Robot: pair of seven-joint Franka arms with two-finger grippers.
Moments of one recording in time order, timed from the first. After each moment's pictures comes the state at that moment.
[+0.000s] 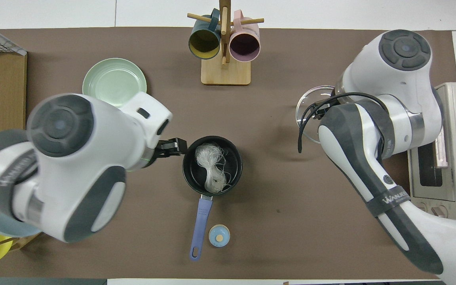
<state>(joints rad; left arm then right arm) -0.50 -0.01 -0.10 -1.91 -0.05 1.91 -0.64 0.17 0.25 0.02 -1.75 -0.07 1.96 0.00</state>
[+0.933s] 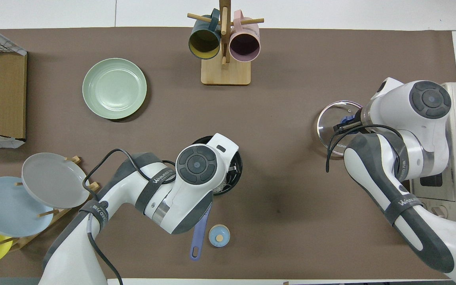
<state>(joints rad) -0.67 0.23 -0.10 -2.04 -0.05 2.26 -0.84 0.05 0.18 0.03 -2.07 -0.07 2.29 -0.13</state>
